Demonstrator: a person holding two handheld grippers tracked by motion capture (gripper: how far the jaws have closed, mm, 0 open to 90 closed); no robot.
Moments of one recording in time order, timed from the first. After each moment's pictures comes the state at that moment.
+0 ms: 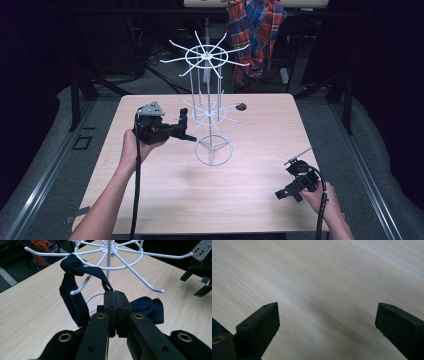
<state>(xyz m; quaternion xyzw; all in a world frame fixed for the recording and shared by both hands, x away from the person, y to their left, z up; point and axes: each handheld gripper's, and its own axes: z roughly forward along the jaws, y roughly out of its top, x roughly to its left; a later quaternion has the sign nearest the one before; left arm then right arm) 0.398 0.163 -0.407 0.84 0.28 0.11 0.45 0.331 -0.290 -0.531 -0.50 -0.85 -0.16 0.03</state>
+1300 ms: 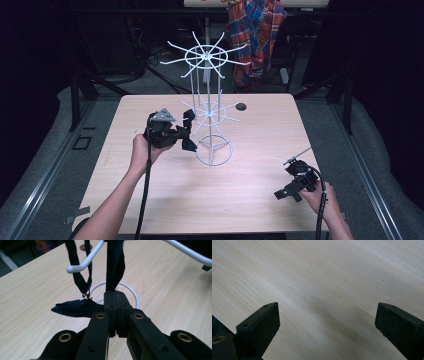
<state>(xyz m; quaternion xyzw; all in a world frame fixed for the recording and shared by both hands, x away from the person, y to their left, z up) 0.410 0.148 -0.441 0.85 0.31 0.12 0.41 0.332 -0.288 -0.529 -0.49 -0.86 -0.16 0.03</state>
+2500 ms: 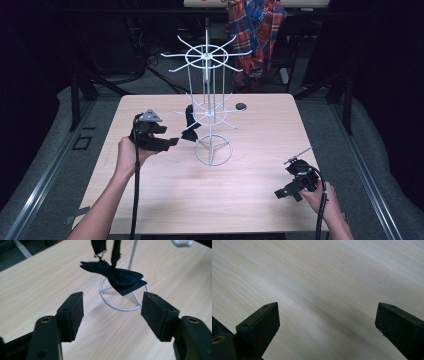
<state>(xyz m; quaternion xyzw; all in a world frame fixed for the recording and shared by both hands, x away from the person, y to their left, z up) 0.395 0.180 -0.430 0.84 0.35 0.14 0.38 0.330 -0.288 -0.525 -0.49 -0.85 -0.17 0.02</state>
